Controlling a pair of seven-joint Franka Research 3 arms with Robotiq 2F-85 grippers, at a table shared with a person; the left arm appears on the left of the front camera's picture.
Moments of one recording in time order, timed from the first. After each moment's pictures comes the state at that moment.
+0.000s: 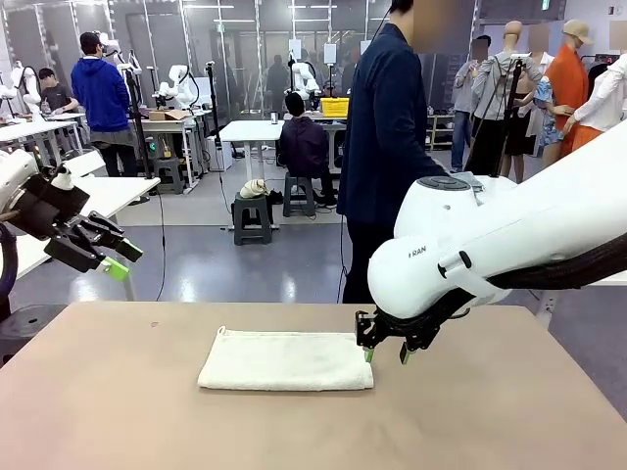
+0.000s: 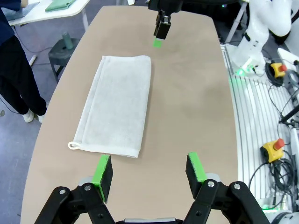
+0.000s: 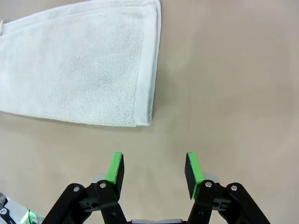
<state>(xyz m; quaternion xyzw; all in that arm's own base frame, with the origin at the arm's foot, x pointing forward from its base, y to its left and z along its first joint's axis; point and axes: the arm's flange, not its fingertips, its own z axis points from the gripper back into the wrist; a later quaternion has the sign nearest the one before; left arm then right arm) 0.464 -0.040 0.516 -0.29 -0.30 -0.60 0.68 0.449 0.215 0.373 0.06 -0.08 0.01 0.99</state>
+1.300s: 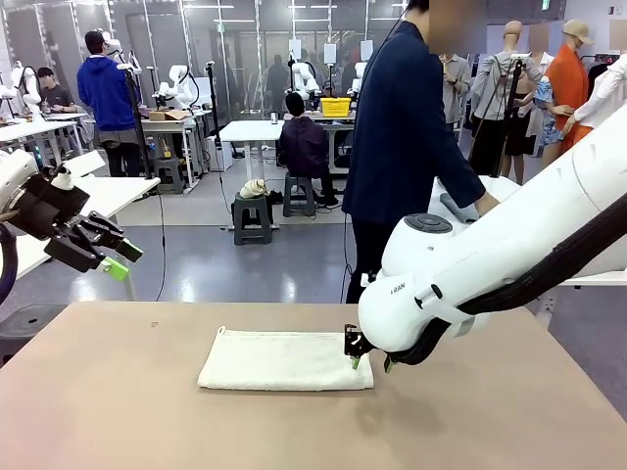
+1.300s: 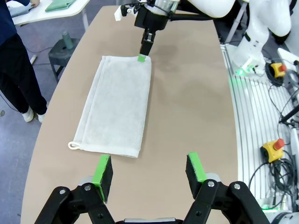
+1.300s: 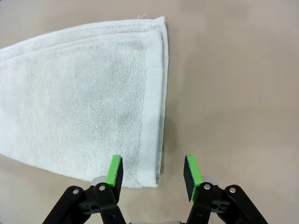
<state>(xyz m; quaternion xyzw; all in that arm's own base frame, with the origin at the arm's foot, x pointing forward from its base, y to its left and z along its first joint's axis) 0.464 -0.040 0.516 -0.29 -0.30 -0.60 0.68 0.484 0.228 0.313 0.08 -0.12 -0.02 0.99</state>
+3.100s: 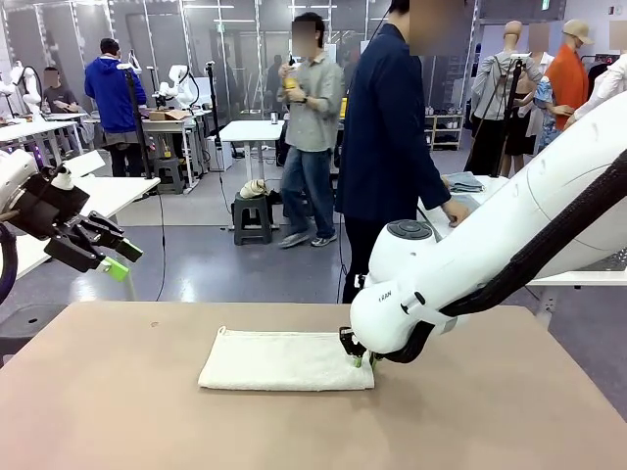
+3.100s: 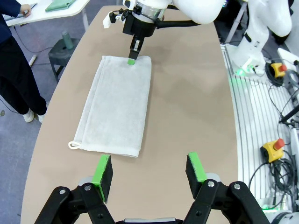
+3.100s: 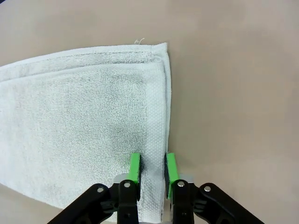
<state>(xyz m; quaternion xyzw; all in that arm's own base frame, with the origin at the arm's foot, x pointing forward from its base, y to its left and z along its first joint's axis) 0.464 -0.040 0.516 -0.29 -0.30 -0.60 0.68 0.515 0.239 0.292 0.06 -0.12 -0.03 0.99</state>
